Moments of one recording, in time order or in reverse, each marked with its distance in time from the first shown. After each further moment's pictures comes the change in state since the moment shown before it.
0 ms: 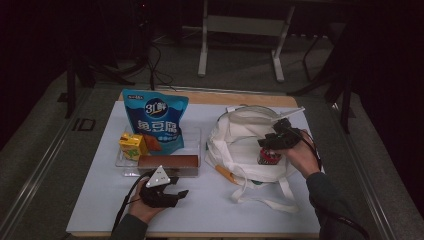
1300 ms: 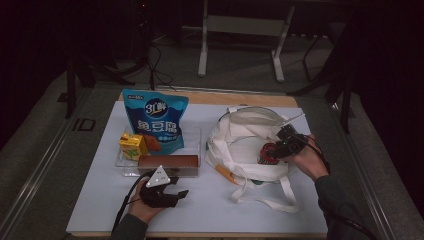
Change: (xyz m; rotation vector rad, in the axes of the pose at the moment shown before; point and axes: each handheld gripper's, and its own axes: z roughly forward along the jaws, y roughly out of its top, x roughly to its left) left arm 0.000 0.000 0.000 0.001 0.001 0.000; right arm -0.015 -0.022 0.006 0.158 -0.026 -0.019
